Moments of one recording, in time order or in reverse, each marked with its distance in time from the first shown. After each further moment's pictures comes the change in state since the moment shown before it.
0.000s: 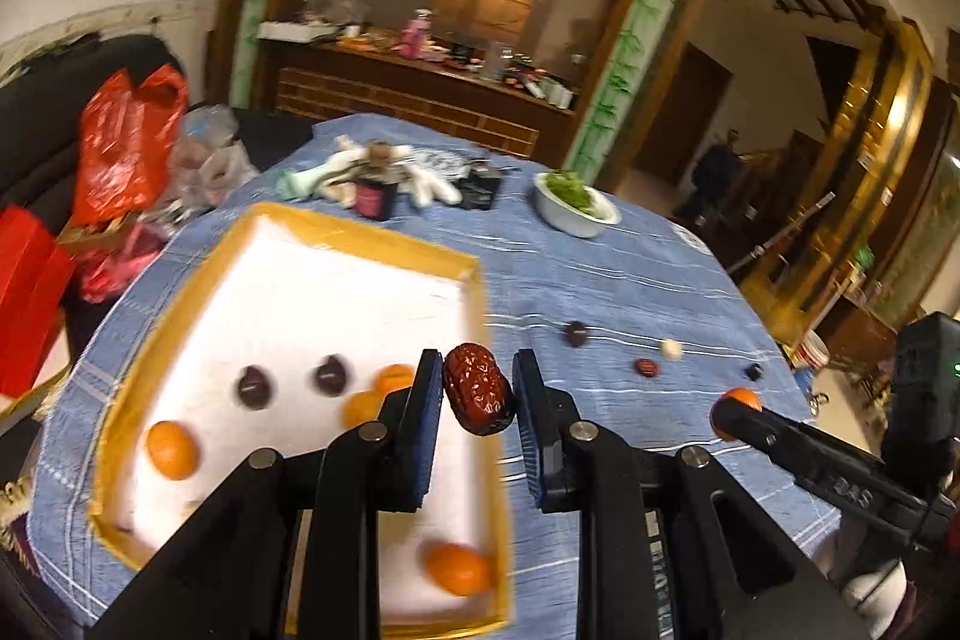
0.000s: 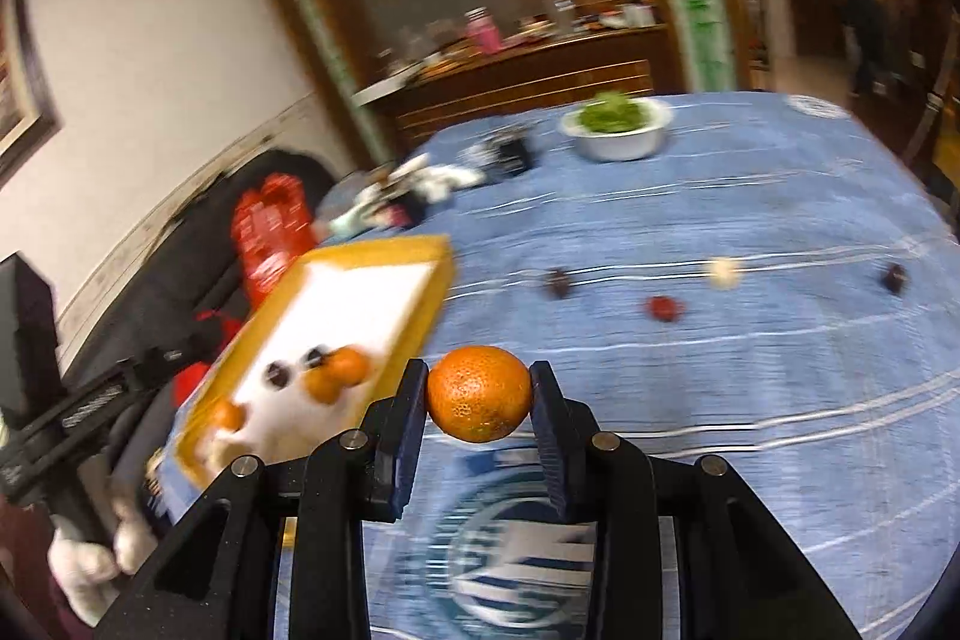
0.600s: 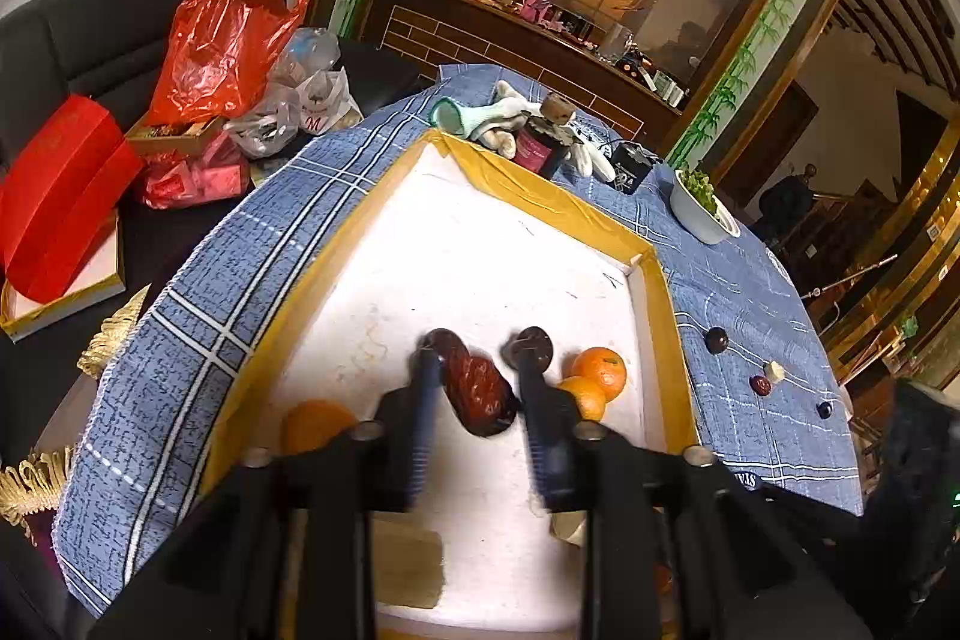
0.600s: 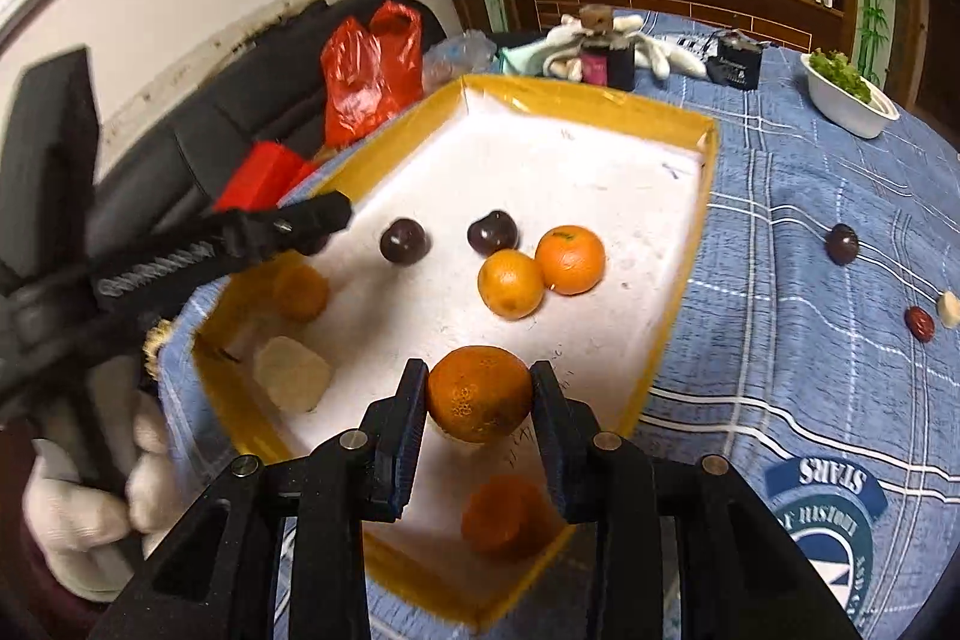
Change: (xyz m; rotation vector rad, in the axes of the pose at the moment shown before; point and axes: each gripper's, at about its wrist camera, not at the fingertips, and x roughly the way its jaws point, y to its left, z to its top) left arm 0.022 0.111 -0.011 -0.191 0.077 0.113; right arm 0.131 0.132 -0.050 -0.268 0.278 0.076
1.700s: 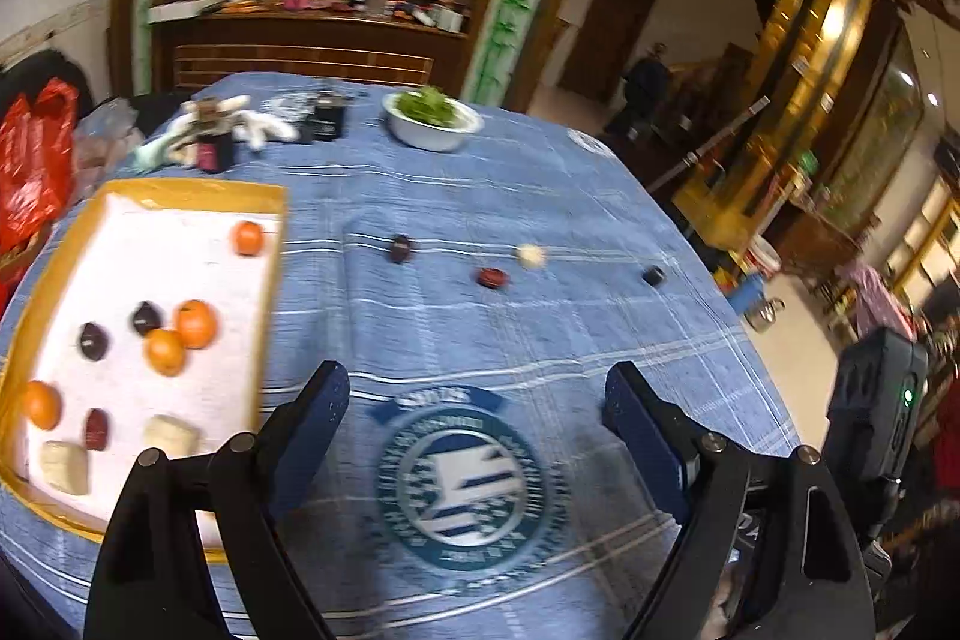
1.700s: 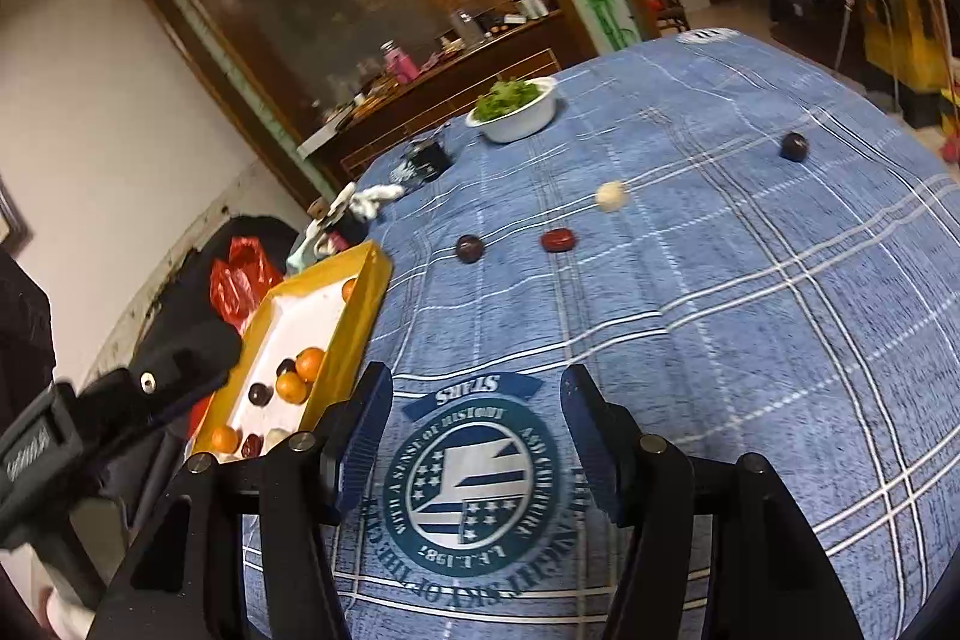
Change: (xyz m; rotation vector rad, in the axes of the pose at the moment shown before) left arm -0.031 -0.252 -0.081 0.390 0.102 -0.237; right arm -0.188 -0.169 -0.111 0.553 -0.370 -0.120
